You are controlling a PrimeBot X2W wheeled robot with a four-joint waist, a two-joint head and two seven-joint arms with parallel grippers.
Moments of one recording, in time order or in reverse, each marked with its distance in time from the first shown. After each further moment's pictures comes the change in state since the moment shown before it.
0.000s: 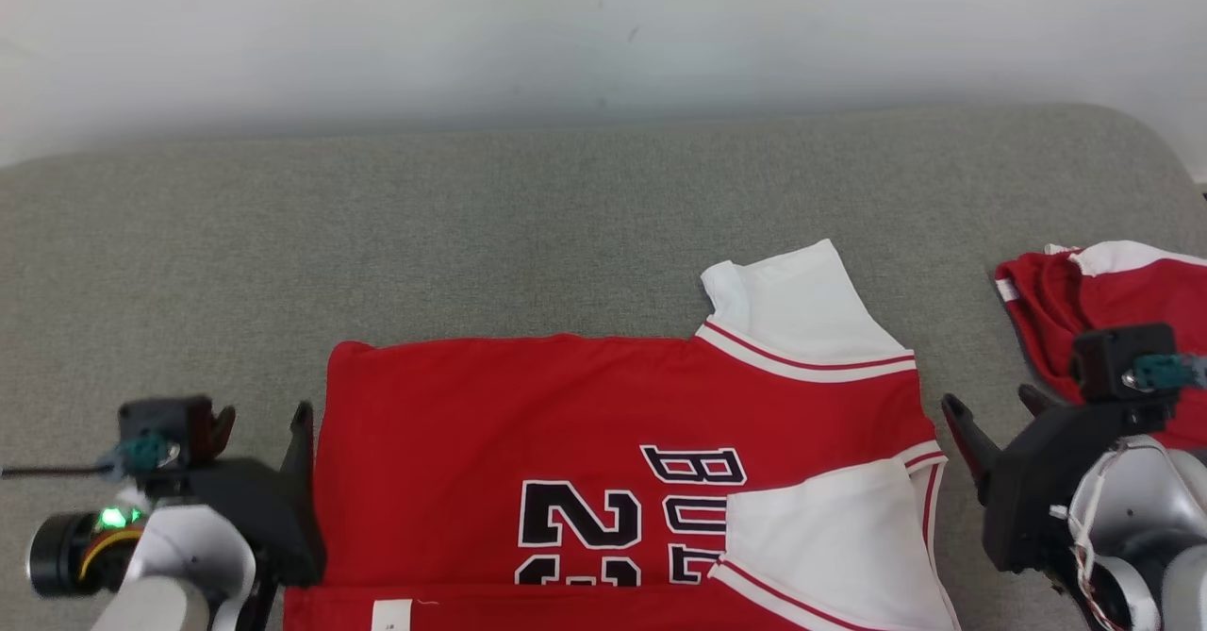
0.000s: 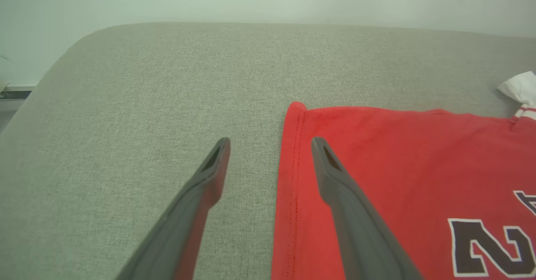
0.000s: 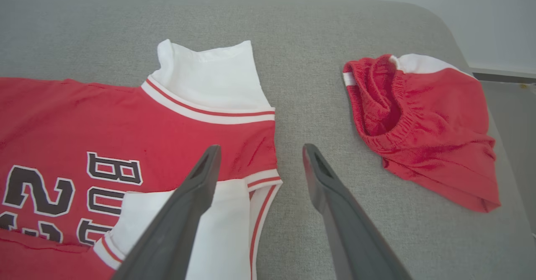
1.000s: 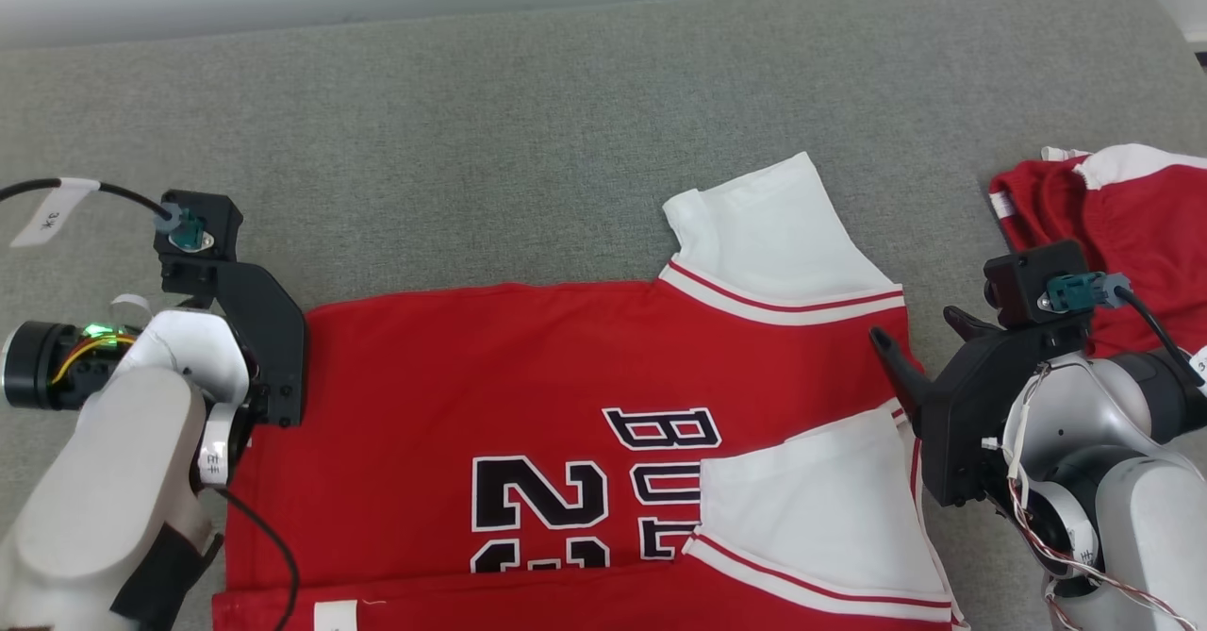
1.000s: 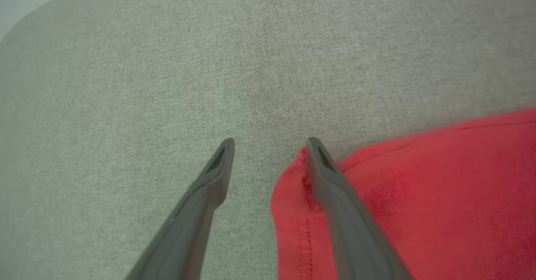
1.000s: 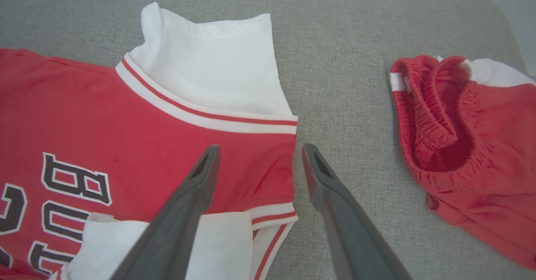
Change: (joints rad) left arm -0.488 0.001 -0.163 0.375 0.095 -0.073 0.329; right arm -0.193 -0.057 0.165 0.121 0.021 0.000 -0.035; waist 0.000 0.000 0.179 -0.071
